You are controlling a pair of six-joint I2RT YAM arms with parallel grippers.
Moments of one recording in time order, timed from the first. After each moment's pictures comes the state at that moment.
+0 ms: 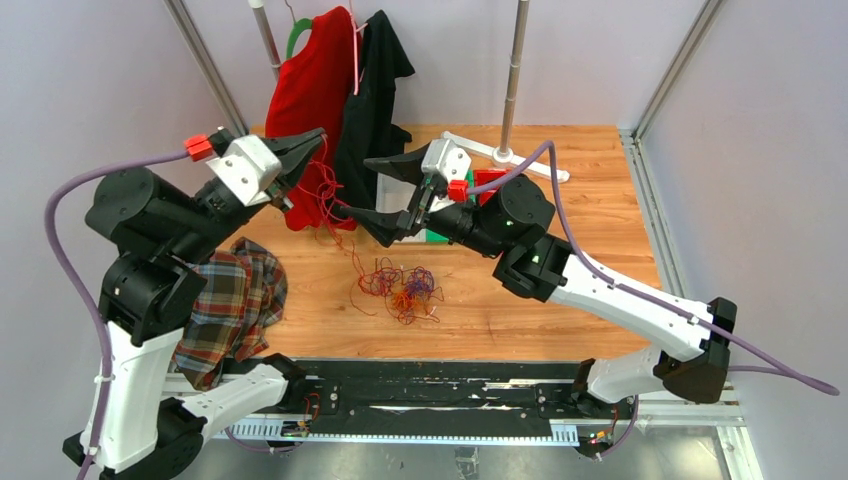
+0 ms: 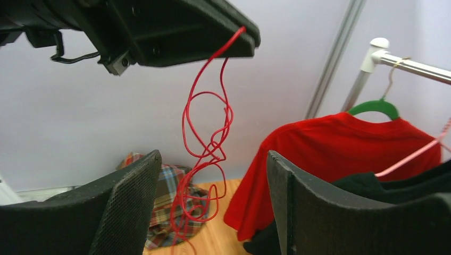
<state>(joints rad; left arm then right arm) -0.52 0.96 1.72 -0.51 0.33 0.42 1.12 1.35 1.41 0.32 -0.17 -0.13</state>
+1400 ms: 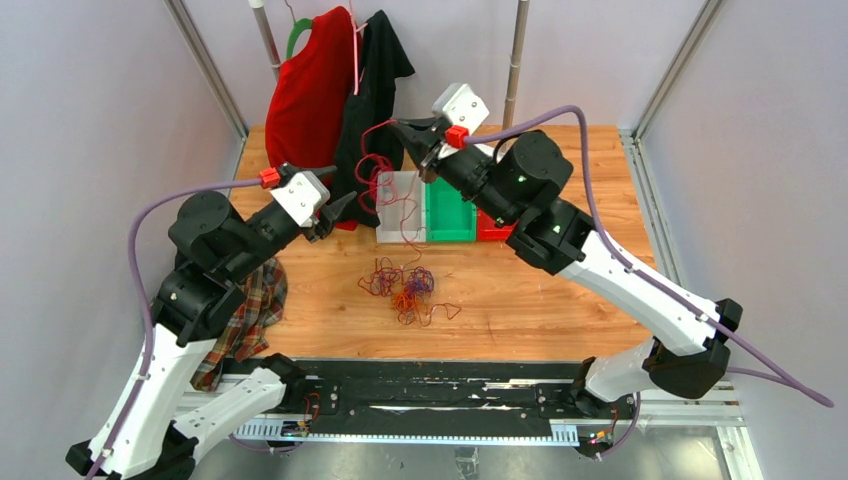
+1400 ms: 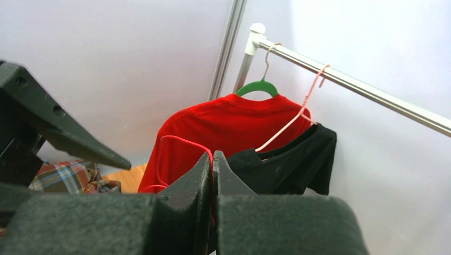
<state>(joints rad) -0.53 0.80 1.30 -0.44 0.23 0.46 1.04 1.41 1.66 0.07 0.06 -0.31</state>
